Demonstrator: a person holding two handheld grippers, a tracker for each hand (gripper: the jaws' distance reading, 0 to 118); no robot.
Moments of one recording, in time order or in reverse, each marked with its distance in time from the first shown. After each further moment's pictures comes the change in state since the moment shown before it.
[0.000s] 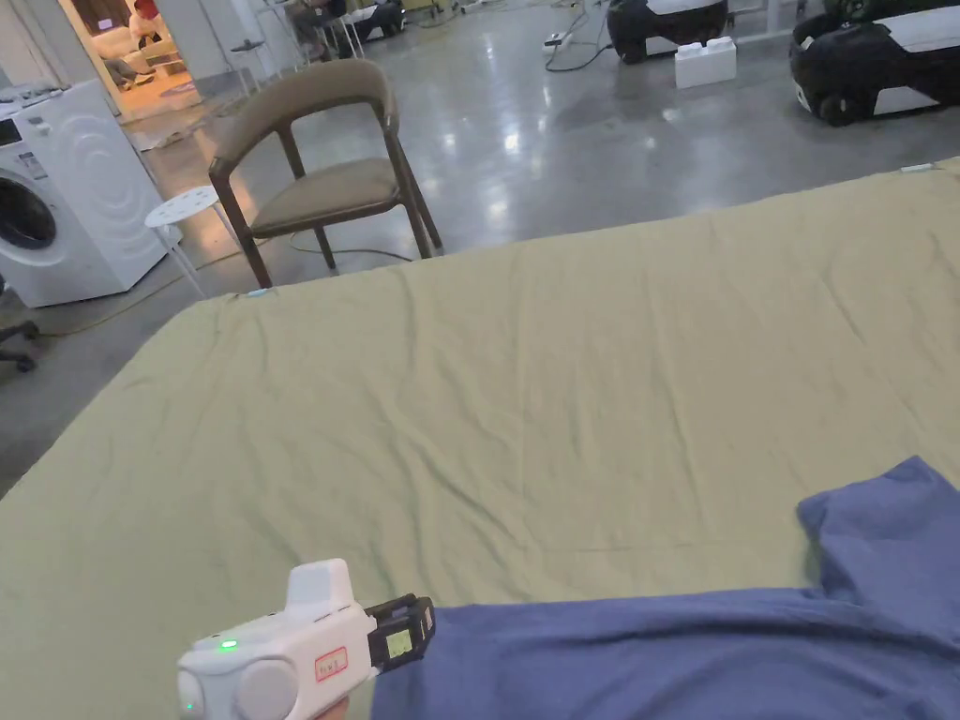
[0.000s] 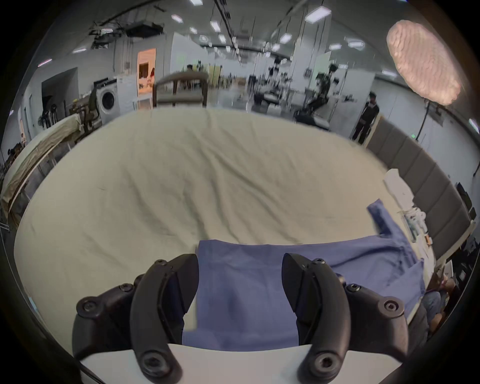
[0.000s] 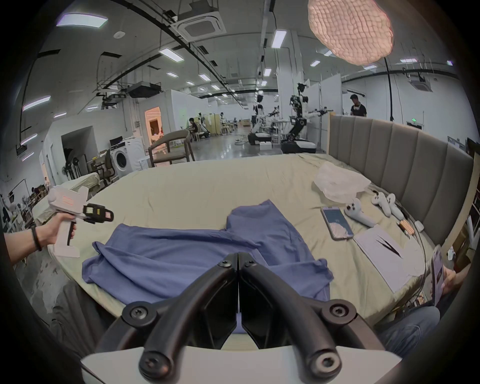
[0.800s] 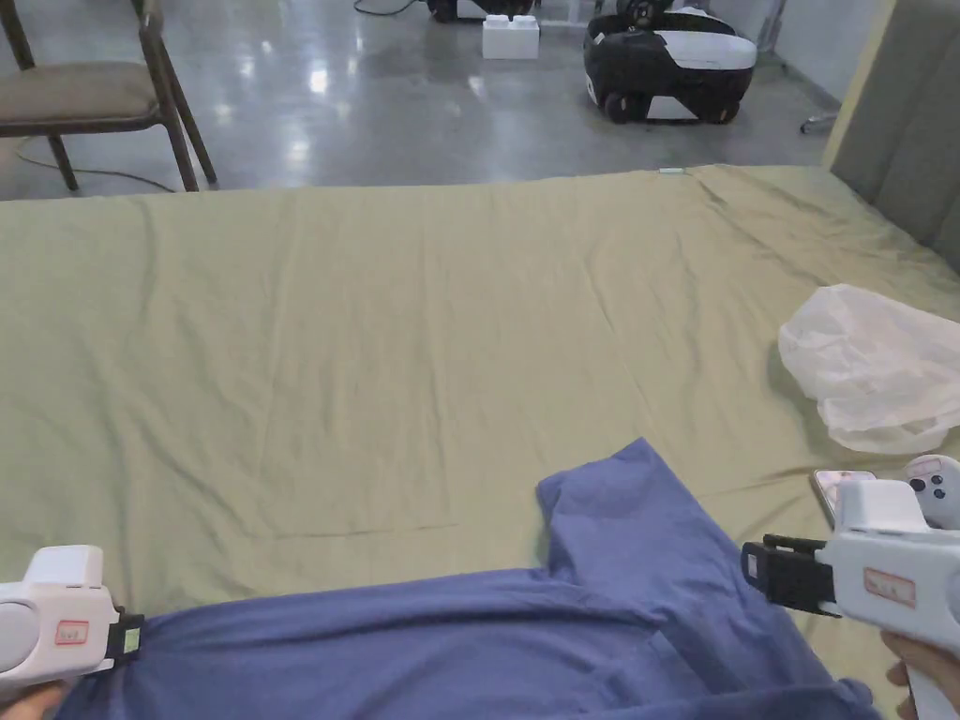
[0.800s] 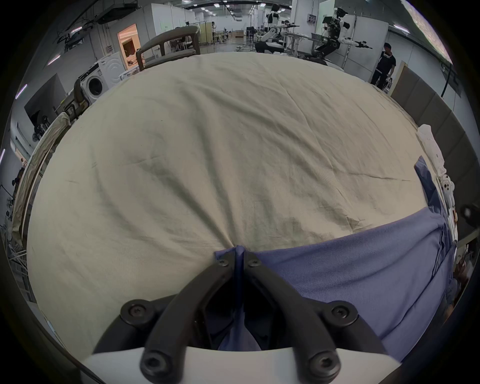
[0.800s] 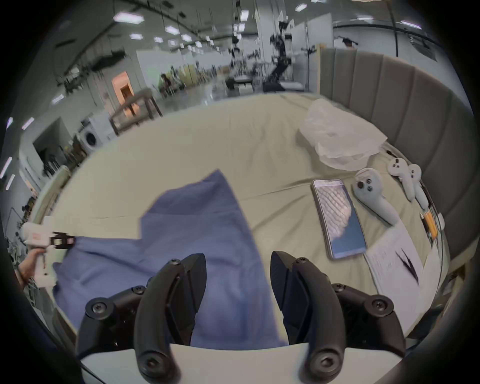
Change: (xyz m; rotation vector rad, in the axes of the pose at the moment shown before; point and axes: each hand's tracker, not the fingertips) left arm 0.018 0.006 -0.086 -0.235 0.098 -0.109; right arm 0.132 0.077 -0.245 -0.443 -0.095 -0.090
